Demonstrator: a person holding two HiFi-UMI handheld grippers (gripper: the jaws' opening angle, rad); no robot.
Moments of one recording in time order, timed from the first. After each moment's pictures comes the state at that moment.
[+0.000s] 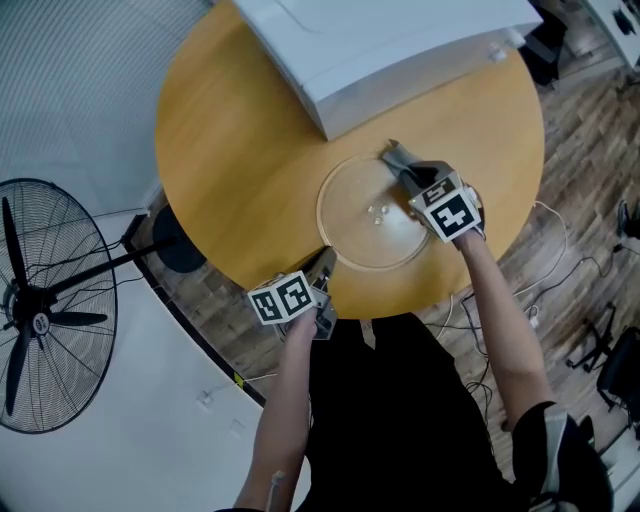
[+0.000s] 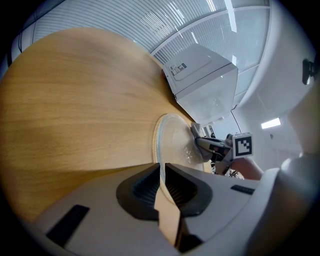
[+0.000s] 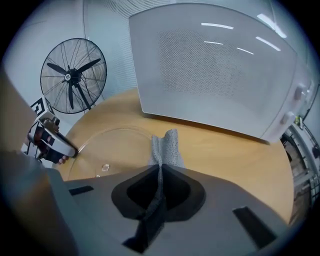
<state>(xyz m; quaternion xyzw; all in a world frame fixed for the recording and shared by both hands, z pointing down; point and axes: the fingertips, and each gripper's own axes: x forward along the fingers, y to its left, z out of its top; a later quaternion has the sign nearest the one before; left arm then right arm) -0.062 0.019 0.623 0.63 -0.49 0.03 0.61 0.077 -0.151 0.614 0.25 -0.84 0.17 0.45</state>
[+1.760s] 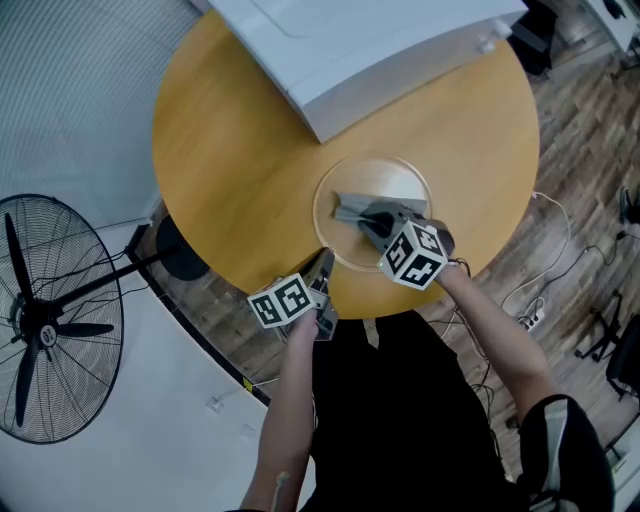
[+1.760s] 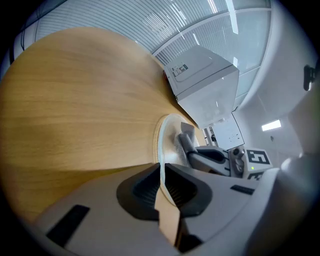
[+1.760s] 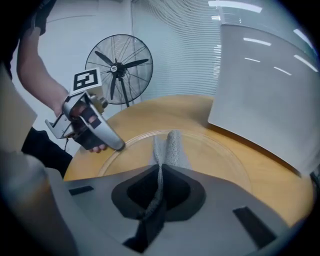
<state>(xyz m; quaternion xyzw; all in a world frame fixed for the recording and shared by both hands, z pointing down) -0.063 0.018 0.623 0.62 -0.49 0.03 0.61 0.002 -0.041 0.616 0.09 -0.90 0.07 0.41</state>
